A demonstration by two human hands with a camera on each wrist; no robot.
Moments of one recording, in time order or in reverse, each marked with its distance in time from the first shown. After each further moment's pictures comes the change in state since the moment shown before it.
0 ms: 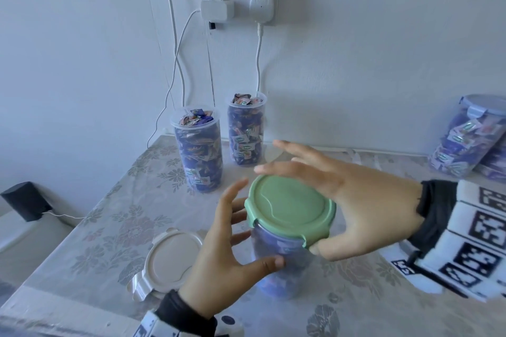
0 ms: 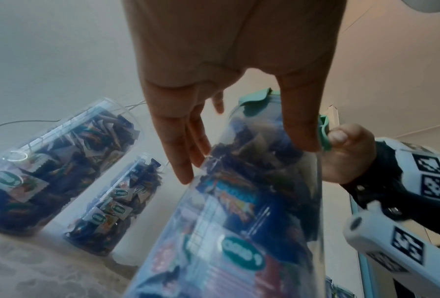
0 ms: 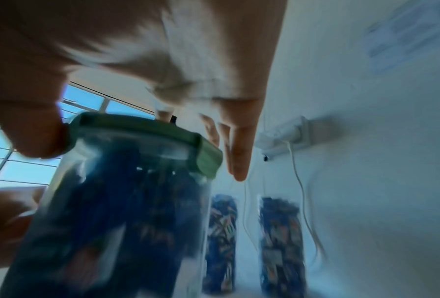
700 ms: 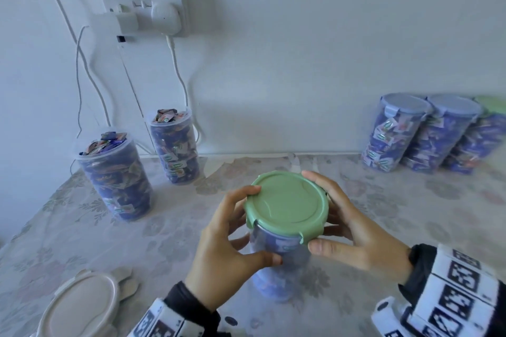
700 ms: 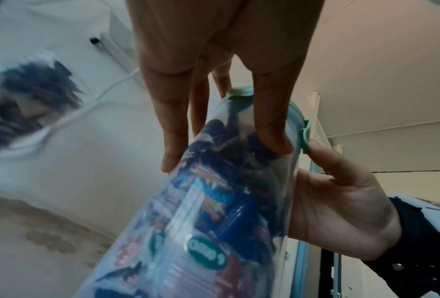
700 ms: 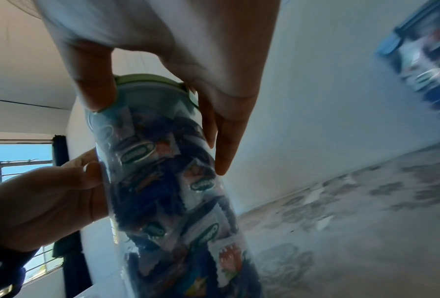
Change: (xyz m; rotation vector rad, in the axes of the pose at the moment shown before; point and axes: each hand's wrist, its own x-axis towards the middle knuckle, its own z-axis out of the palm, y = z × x) left_hand 0.067 0.021 0.115 -0.113 -0.109 -0.058; right_hand -0.117 0.096 0.039 0.896 0.395 0.294
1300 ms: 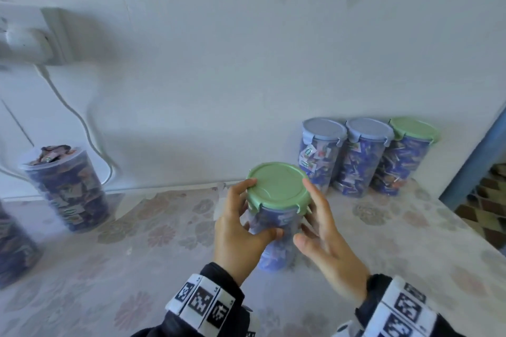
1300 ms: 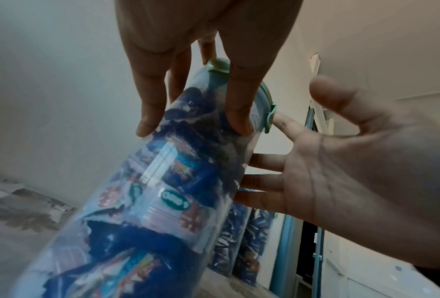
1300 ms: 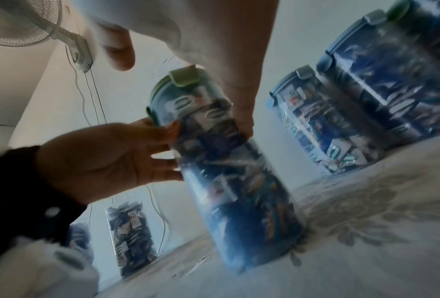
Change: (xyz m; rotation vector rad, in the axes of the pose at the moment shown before) left_hand 0.124 -0.015 0.181 -0.022 0.143 0.053; right_hand -0.031 0.076 -0.122 0.123 0.325 -0.140
